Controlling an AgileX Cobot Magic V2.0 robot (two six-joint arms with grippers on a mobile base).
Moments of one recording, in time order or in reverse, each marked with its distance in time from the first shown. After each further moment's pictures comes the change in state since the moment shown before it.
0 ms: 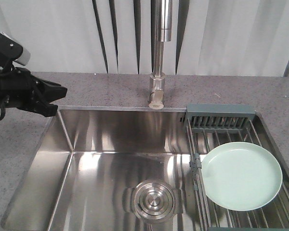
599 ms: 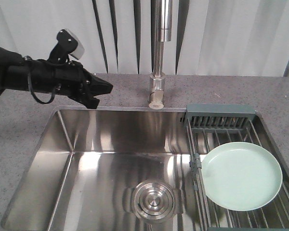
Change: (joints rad) left arm -0.158 0.327 -0.335 -0.016 0.177 0.054; right arm 0.000 0.000 0.000 0.000 0.000 0.000
